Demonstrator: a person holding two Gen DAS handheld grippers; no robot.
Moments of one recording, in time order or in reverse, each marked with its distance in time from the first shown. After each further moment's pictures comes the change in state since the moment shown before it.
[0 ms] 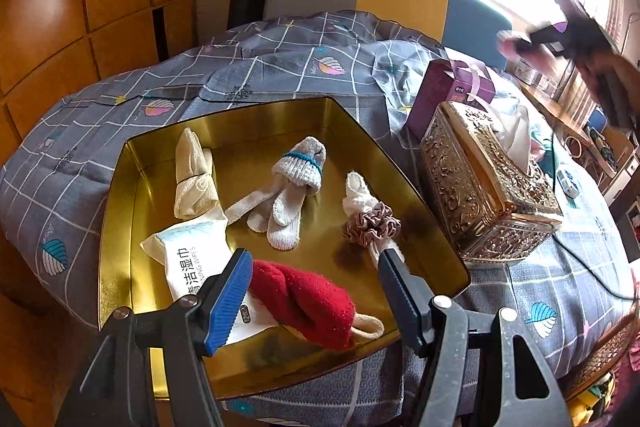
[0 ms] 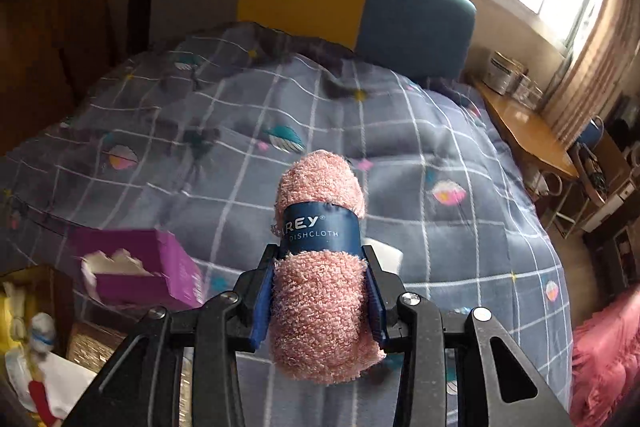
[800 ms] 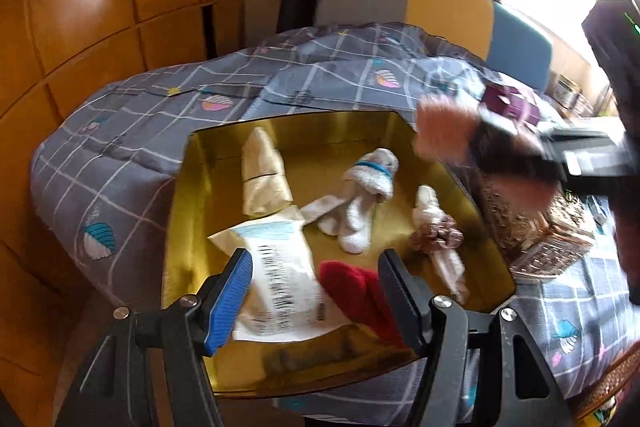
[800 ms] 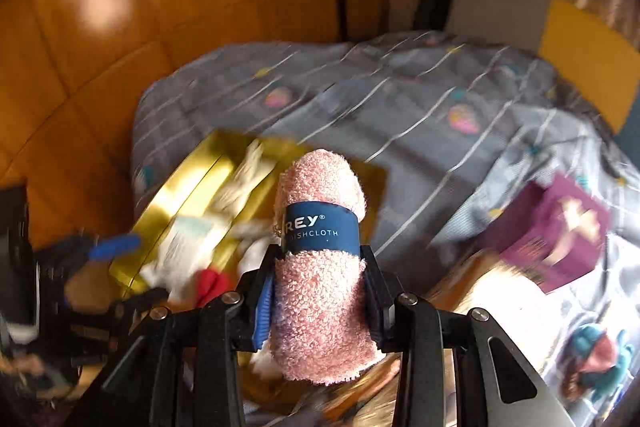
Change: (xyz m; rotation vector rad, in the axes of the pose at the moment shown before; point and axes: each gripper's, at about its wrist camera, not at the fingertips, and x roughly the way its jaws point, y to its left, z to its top) left arm -0.015 0.044 0.000 -0.098 -0.030 0.147; right arm -0.068 0.242 -0.156 -0.511 0.013 0.676
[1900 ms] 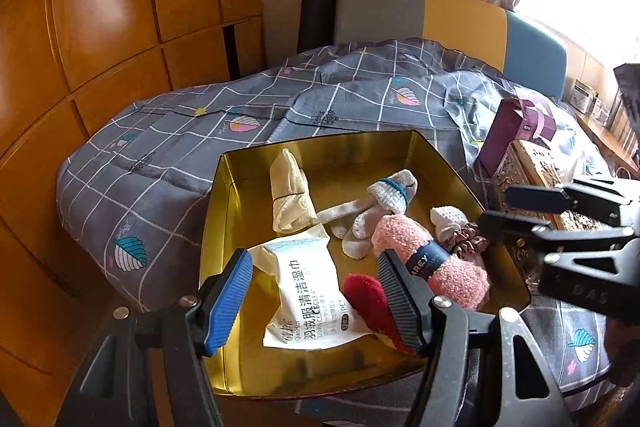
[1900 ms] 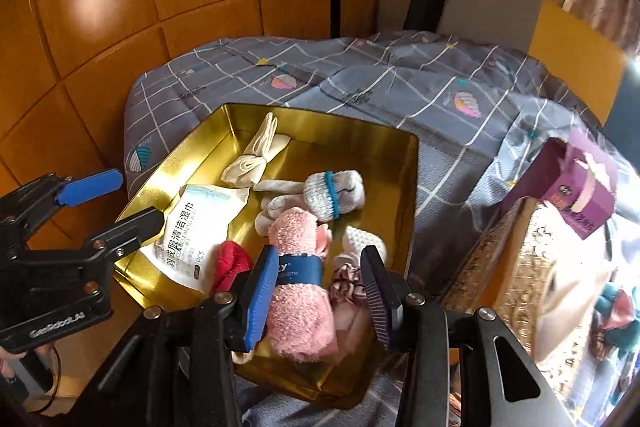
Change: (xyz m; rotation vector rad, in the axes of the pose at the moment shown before) left arm -0.015 -0.004 0.000 0.018 -0.069 0.080; right arm 0.009 0.039 -0.034 0.035 -0.082 -0.141
